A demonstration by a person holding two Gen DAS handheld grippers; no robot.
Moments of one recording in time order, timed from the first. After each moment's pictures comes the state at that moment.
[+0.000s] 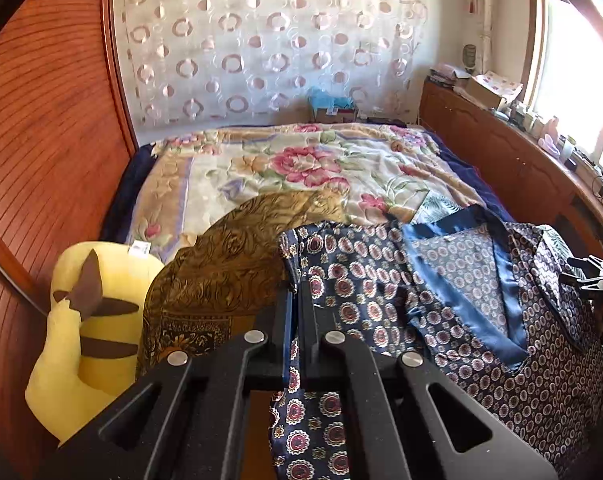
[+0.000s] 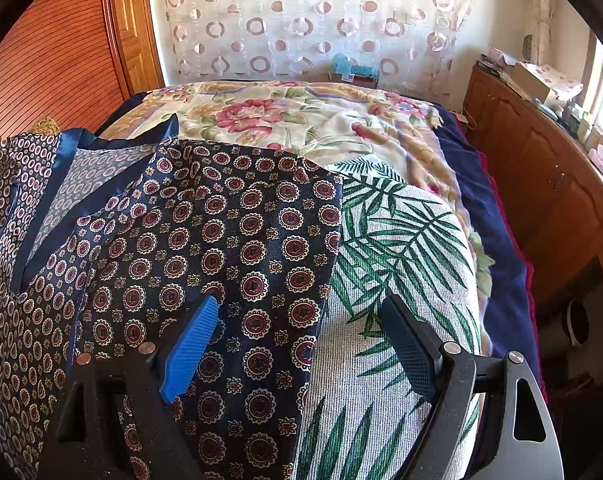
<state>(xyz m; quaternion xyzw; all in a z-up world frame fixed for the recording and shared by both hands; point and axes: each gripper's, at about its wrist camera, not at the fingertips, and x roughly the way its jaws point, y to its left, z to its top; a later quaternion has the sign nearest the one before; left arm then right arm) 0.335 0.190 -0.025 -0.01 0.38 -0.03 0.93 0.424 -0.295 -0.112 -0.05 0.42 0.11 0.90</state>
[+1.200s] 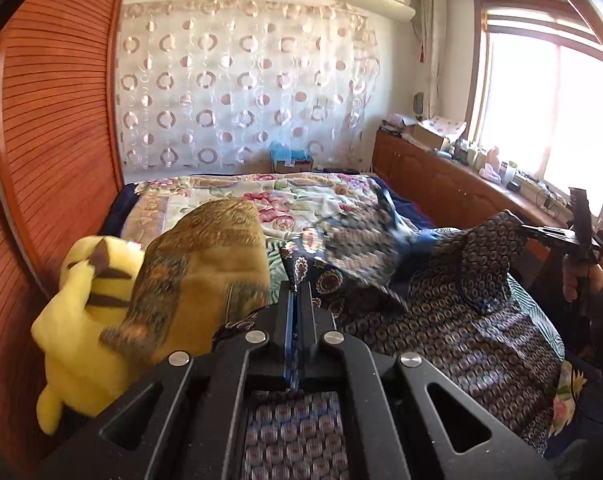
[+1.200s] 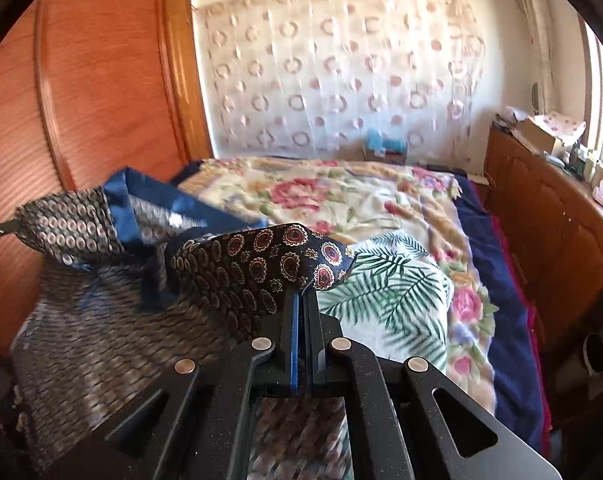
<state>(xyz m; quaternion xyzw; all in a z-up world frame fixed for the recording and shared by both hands) 0.118 0.148 0.024 -0.03 0.27 -0.08 0.96 0.245 -0.300 -0.009 -0.02 0.29 0.18 0.94</state>
